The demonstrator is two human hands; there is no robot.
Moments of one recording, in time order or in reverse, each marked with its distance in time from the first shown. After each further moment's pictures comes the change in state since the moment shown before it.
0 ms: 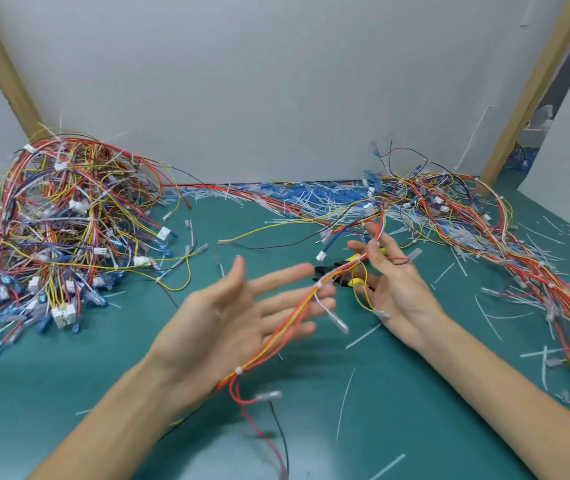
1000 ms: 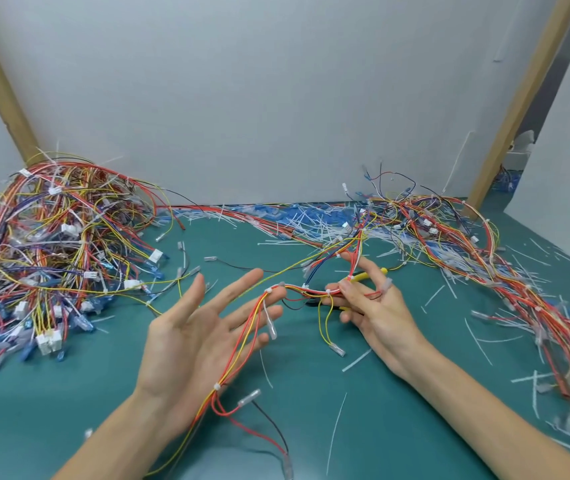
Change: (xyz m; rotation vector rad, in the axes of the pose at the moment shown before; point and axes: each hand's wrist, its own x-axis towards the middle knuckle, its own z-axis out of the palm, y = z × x) left_hand 0.000 0.000 -0.013 -0.008 0.296 0.221; right_hand -0.002 0.005 0.002 -0.158 -0.037 -0.071
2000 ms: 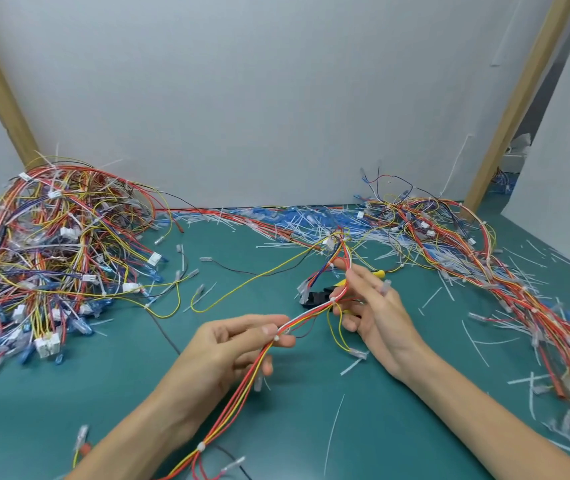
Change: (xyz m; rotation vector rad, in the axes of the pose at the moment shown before) left_hand 0.002 -0.019 0.001 0.518 0.073 -0.006; right_hand -0.001 -0.003 -0.002 0.039 -0.020 0.025
